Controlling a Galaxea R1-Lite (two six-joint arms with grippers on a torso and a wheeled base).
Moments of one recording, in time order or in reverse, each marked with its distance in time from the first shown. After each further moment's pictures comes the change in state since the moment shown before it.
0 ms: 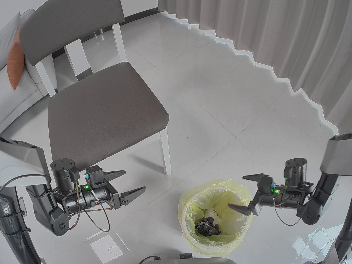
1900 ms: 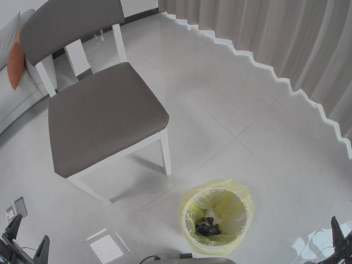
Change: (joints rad) left arm 0.228 -2.048 0.232 1.496 0.383 -0.044; right arm -0.325 -2.084 0.330 1.148 -0.324 0.466
